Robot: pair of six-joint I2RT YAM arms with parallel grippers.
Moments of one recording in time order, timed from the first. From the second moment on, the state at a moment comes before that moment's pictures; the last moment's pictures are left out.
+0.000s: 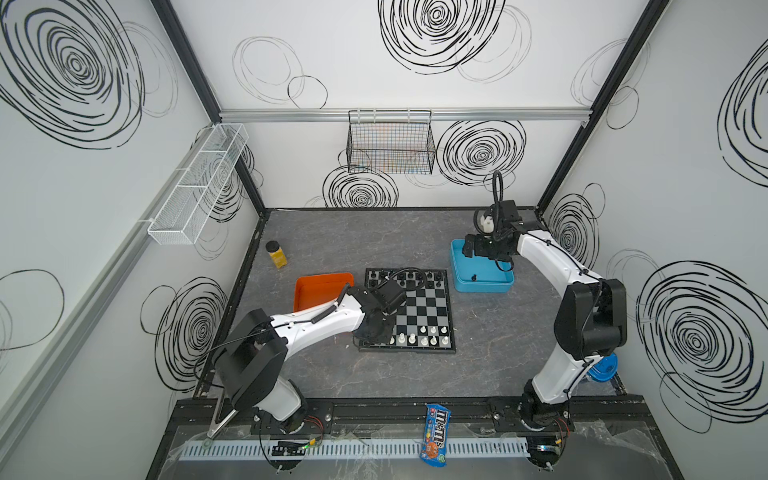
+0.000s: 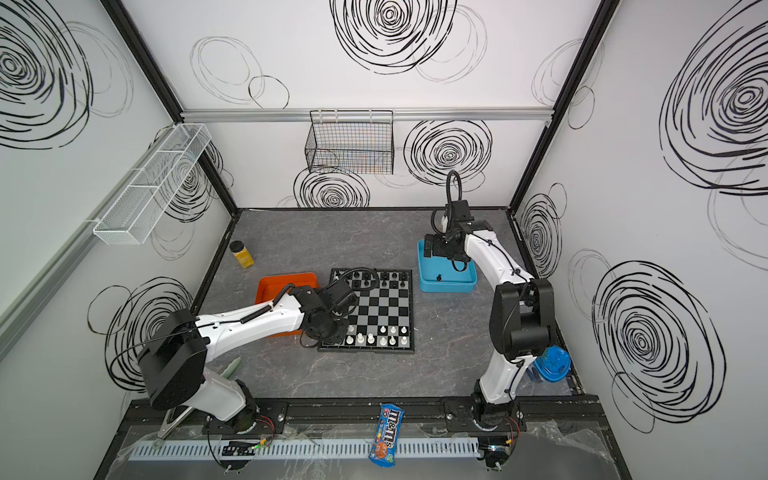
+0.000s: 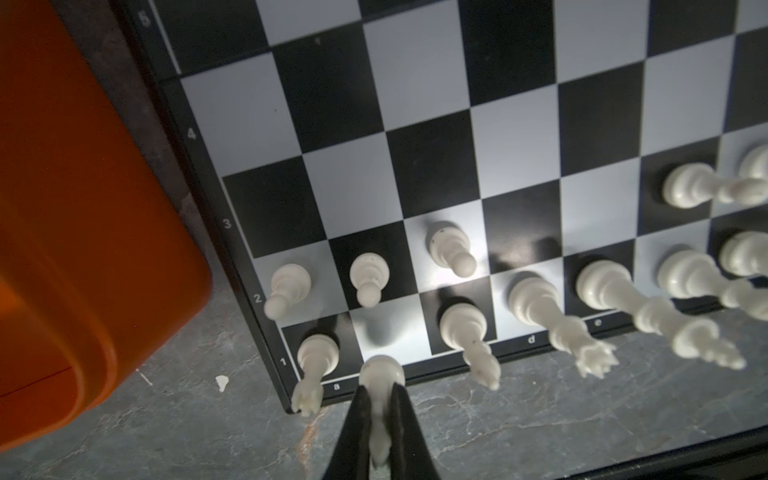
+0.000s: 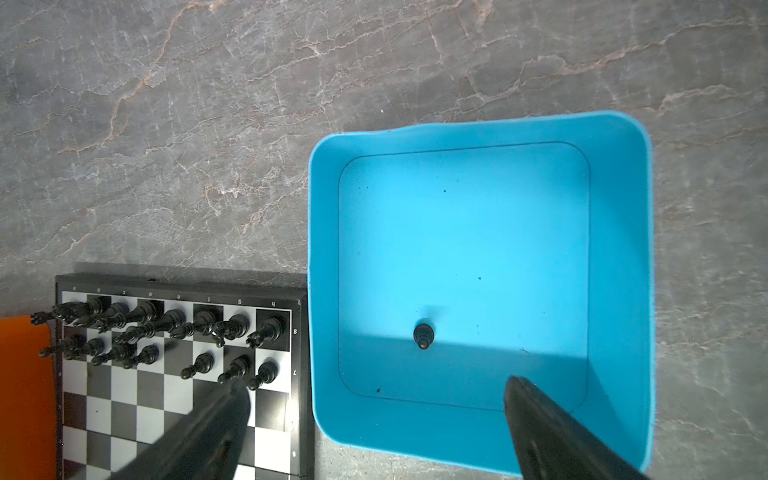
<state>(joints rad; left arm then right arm) -0.82 1.56 1.00 -0.86 -0.03 -0.59 0.12 1.76 1.46 -0.77 -0.13 0.23</state>
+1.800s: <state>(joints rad) -0.81 1.59 1.11 -0.90 -0.06 -0.58 0.10 1.75 1.45 -0.76 -0.15 0.23</state>
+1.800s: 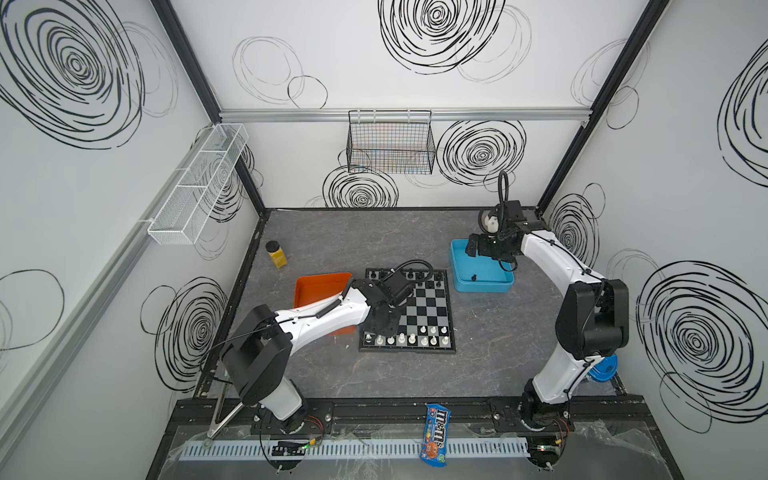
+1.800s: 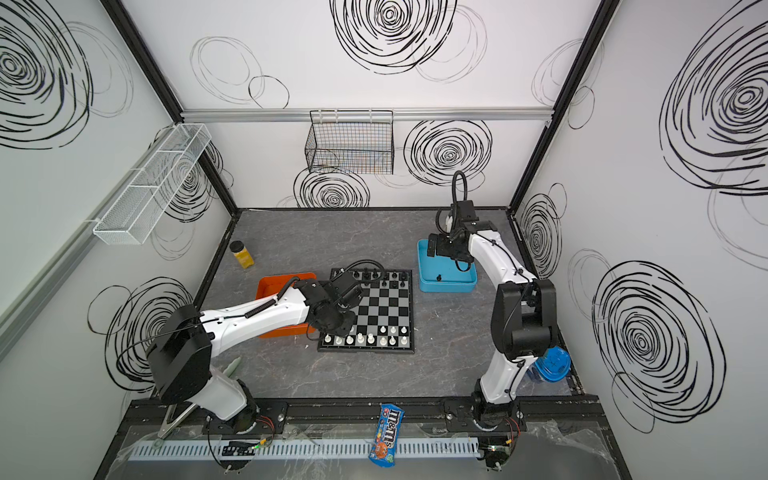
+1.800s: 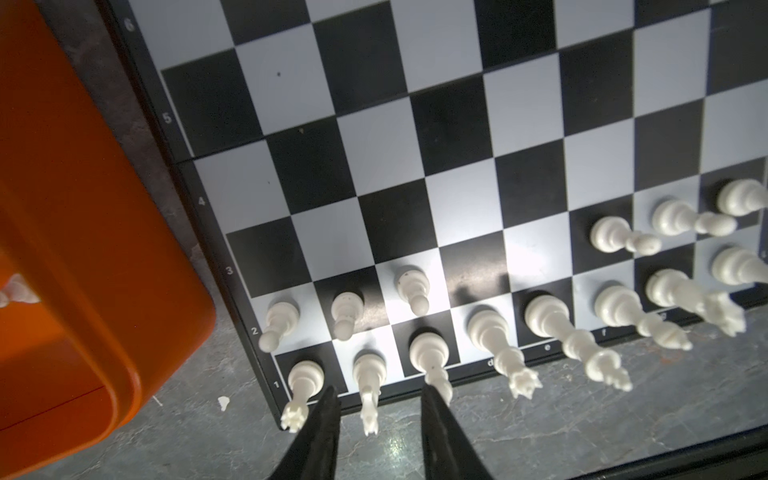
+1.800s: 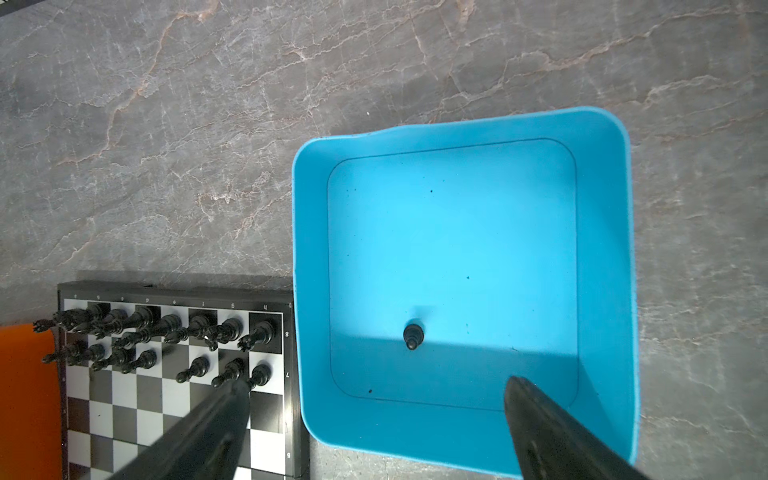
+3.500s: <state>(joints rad) -0.28 1.45 1.02 -0.86 -0.08 -0.37 0.17 1.73 1.46 -0.69 -0.15 0.36</state>
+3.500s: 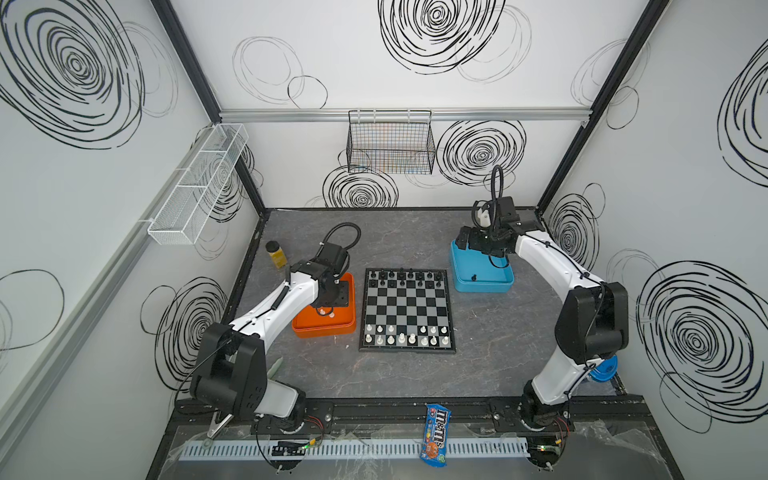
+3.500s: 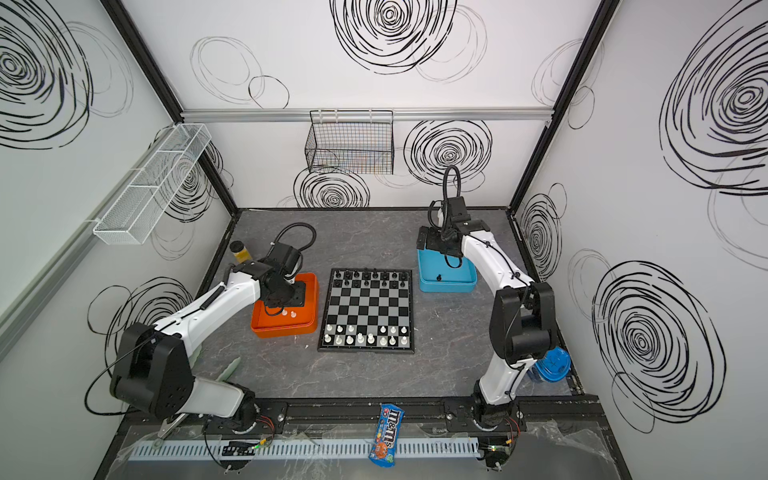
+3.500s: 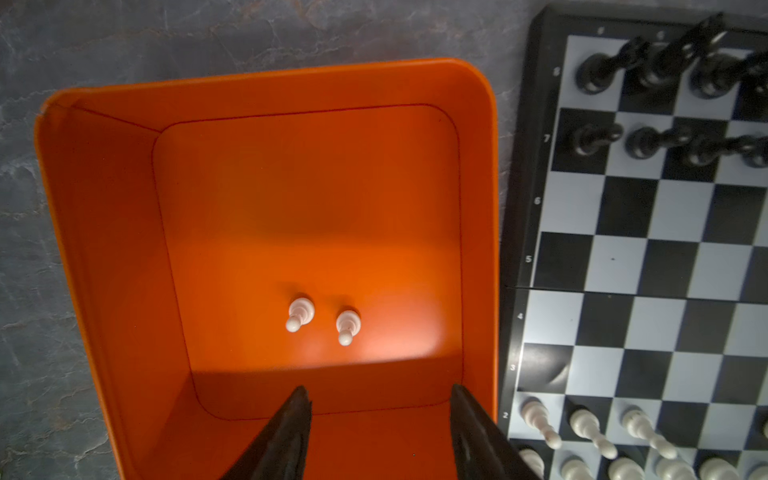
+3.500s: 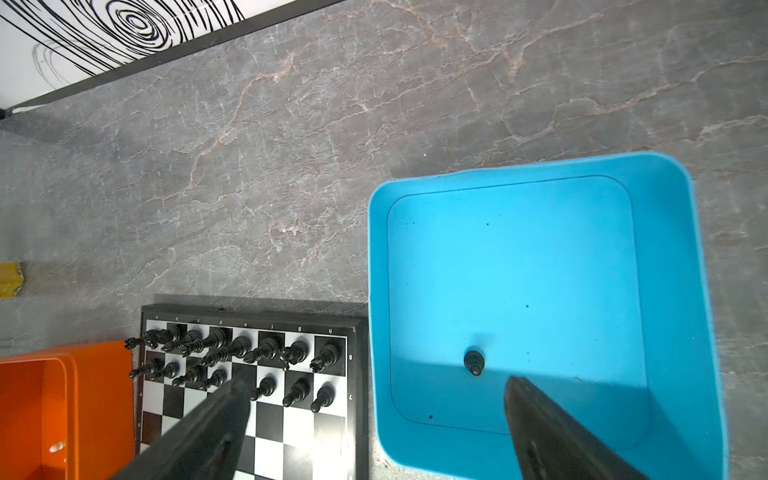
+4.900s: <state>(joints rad) -0.12 1.60 0.94 -0.70 -0.09 -0.31 0.23 1.78 1.40 -0.68 -0.14 0.36</state>
